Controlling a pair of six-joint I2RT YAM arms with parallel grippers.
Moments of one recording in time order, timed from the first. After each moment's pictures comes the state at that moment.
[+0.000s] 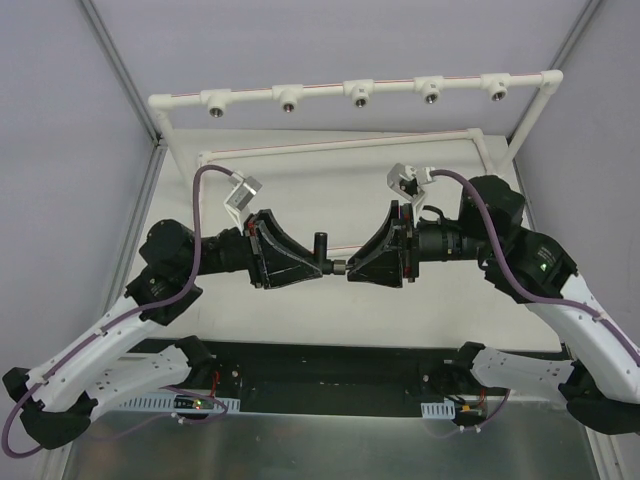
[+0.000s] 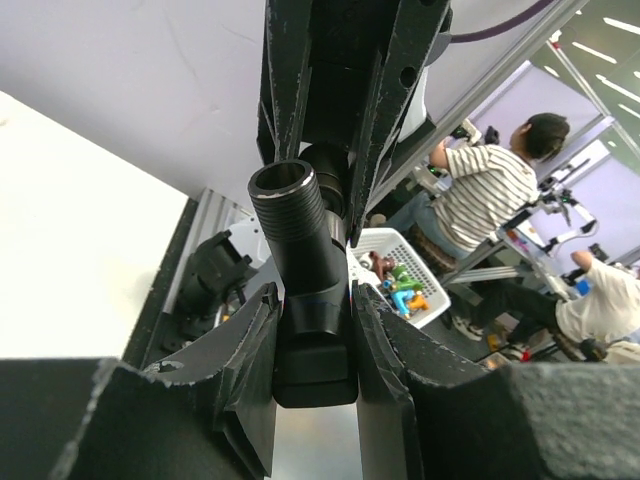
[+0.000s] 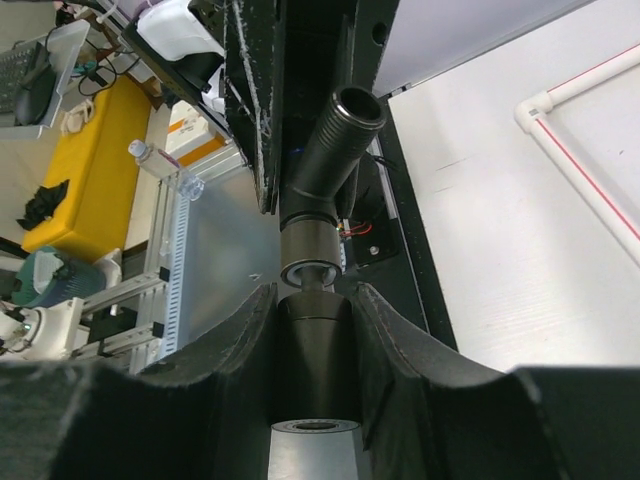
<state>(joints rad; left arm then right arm) -0.82 0.80 0.93 0.11 0.70 -0.90 0.89 1.02 1.47 -0.69 -0.66 0.33</state>
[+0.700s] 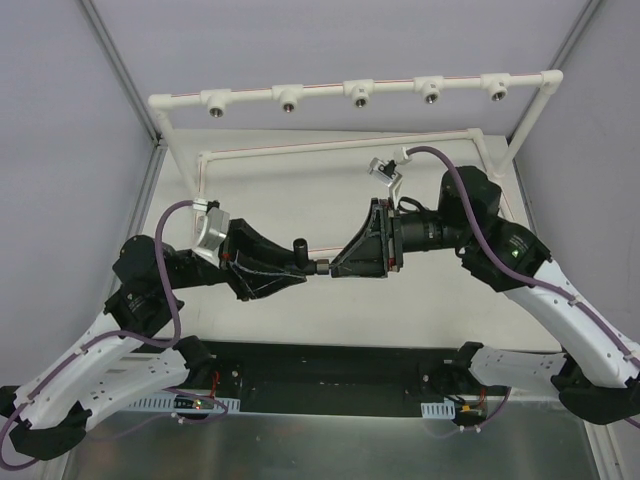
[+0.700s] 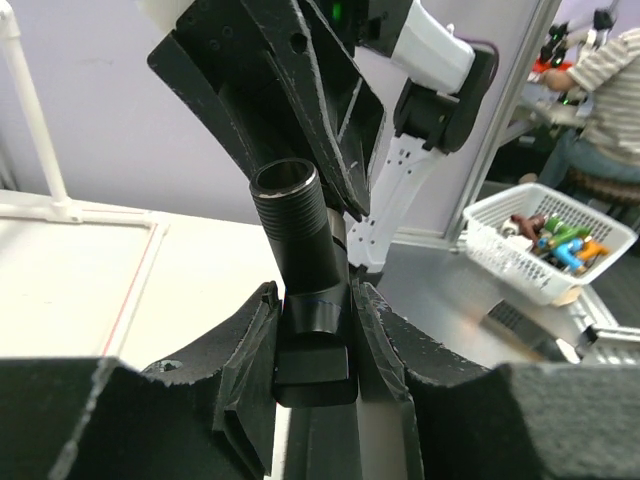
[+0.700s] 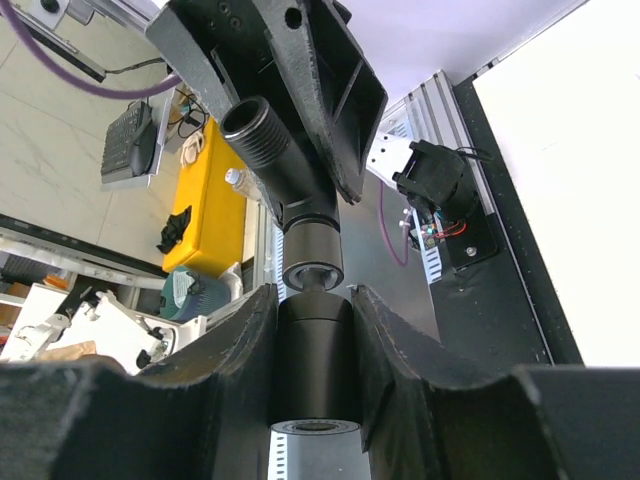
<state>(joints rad) -0.82 0.67 0.92 0.05 0.68 -0.41 0.88 1.09 1.44 -0.53 -0.76 0.64</state>
